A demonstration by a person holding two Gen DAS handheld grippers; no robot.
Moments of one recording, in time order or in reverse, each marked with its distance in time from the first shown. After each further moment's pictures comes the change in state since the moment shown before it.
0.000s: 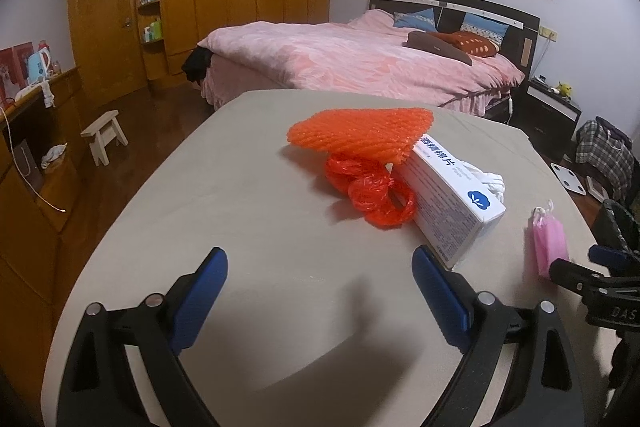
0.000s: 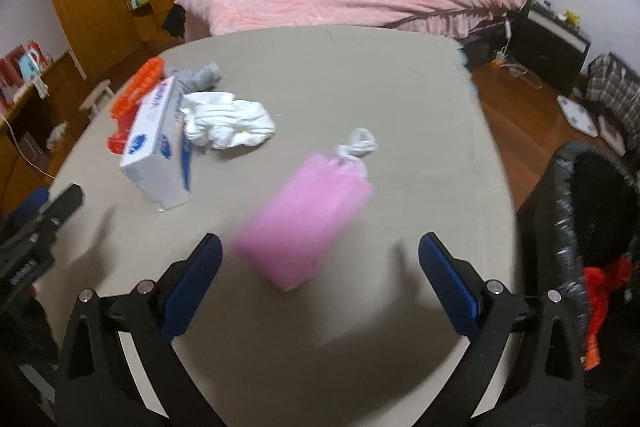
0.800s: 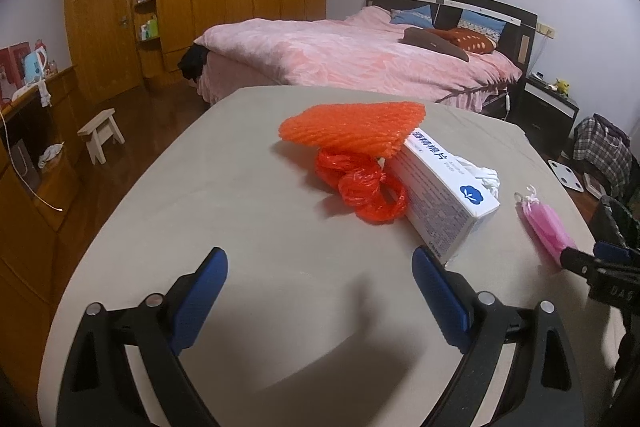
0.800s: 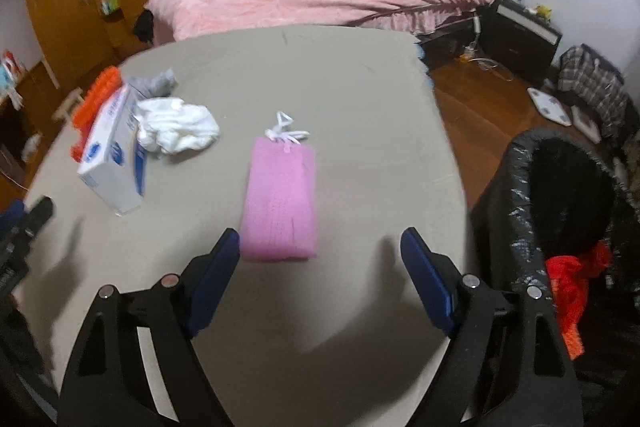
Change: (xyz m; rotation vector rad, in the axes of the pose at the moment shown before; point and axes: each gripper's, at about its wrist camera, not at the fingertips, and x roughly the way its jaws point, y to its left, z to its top) left arm 0.000 -0.002 -0.002 0.007 0.013 -0.012; right arm -0.002 -0.025 -0.001 0.039 -0.009 -0.100
